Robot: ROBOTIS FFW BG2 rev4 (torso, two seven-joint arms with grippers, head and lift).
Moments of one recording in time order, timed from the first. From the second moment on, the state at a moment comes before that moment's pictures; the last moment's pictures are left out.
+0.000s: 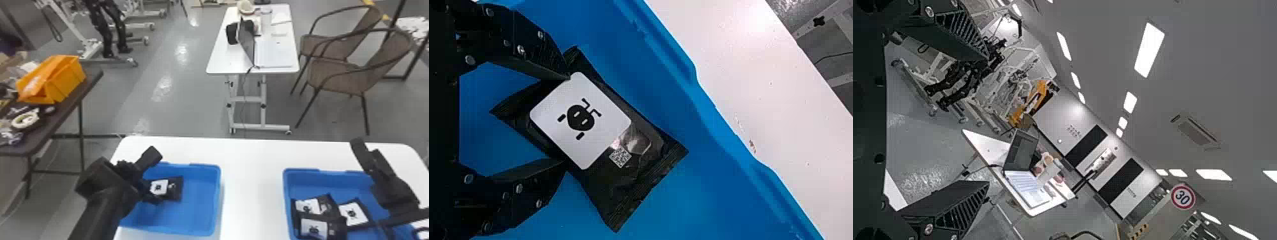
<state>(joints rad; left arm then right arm) -0.36 0.20 0.15 -0.90 -0.91 0.45 -0.86 0.16 -0.01 -0.14 -1.48 -0.80 -0.04 0.53</state>
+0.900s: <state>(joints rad) -0.20 0.12 0.15 -1.24 -0.86 0.47 -0.95 0.16 0.00 -0.13 -1.47 -0.80 -0.03 0.55</state>
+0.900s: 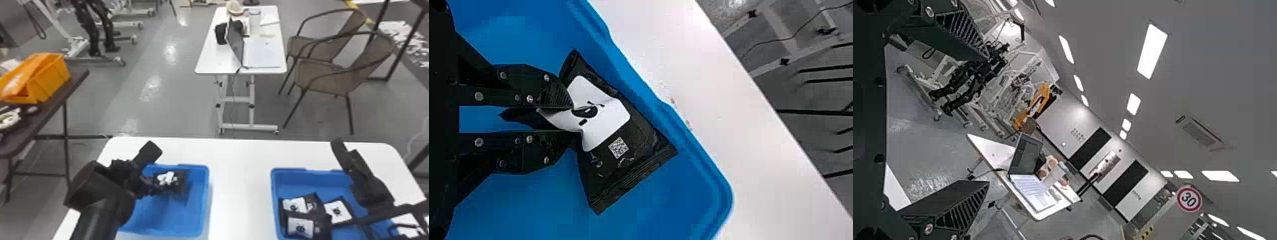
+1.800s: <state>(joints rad) -0.04 0.04 0.04 -1.72 -0.58 0.39 -0.80 0.12 0.00 -0.07 -1.46 -0.77 -0.01 0.58</state>
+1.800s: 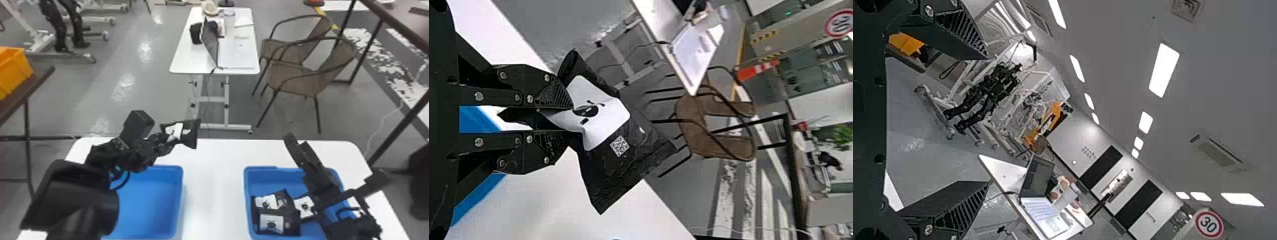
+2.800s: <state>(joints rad) -0.23 0.05 -0.21 -1.51 -0.22 0.26 -0.74 -0.02 0.00 0.03 -1.44 -0.68 -0.05 0.60</state>
